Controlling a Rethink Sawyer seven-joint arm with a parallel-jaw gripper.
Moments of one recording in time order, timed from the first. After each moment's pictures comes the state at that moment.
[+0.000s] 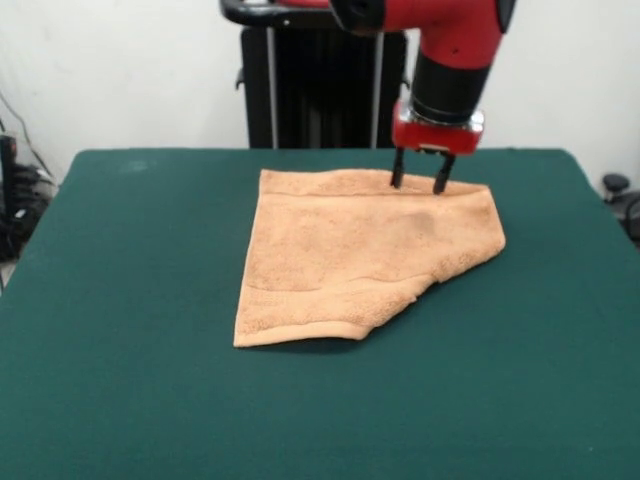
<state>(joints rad) -0.11 -0.61 0.15 1.88 -0.48 0.48 2.29</state>
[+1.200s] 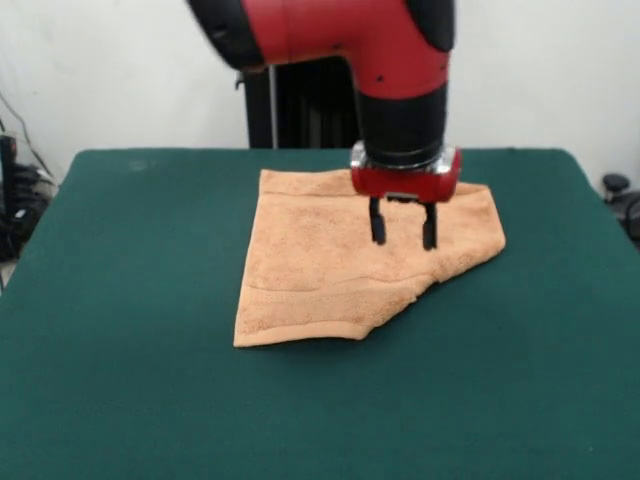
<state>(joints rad) -0.47 -0.56 0.46 1.68 -0.46 0.61 2.29</state>
